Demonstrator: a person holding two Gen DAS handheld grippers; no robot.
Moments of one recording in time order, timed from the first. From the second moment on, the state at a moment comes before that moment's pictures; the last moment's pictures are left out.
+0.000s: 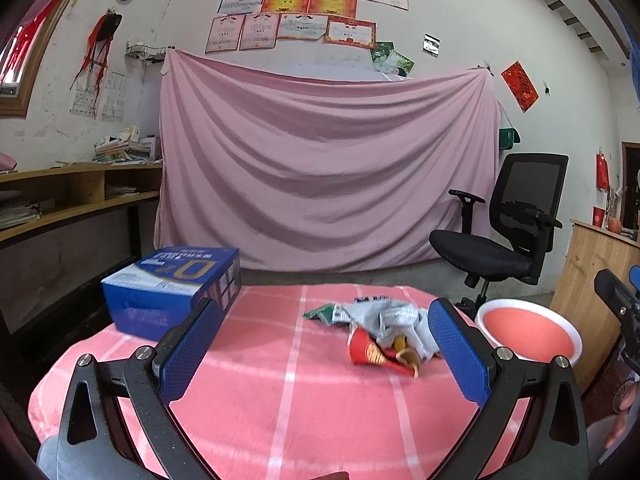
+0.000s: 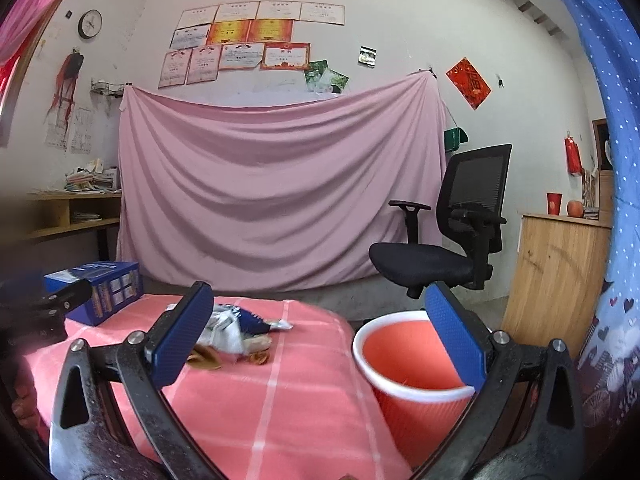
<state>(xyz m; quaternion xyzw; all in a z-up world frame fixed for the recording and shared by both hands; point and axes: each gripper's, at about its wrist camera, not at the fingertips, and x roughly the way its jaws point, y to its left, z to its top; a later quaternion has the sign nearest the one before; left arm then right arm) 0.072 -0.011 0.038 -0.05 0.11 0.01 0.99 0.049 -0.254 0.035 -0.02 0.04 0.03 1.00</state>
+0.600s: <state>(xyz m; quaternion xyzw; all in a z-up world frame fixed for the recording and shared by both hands) 0.155 -0.019 0.009 -0.07 0.25 -0.02 0.96 0.137 -0.249 0.009 -0.04 0.15 0.11 0.98</state>
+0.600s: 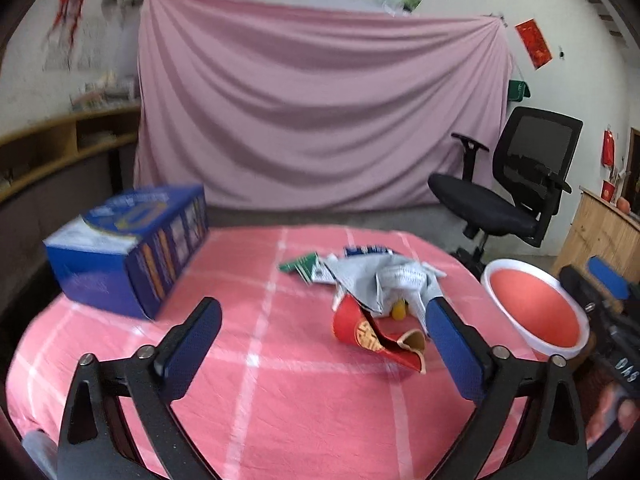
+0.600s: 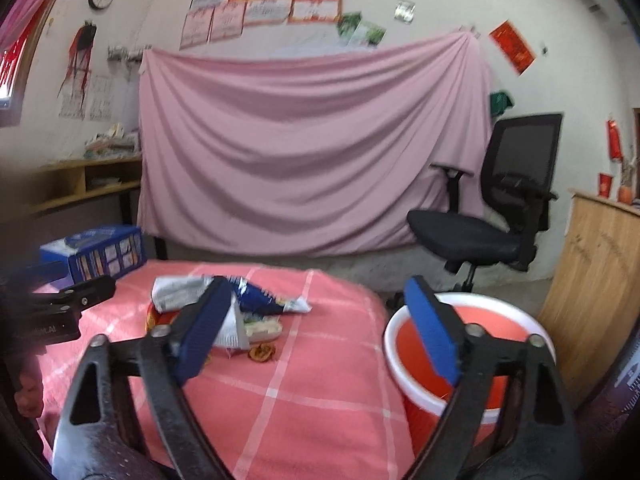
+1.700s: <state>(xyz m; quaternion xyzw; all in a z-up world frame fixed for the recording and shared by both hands) 0.214 -0.012 -0.009 -0.17 0.44 -0.08 0.88 0.242 -0.200 -0.061 -0.11 0.43 0.23 0.87</state>
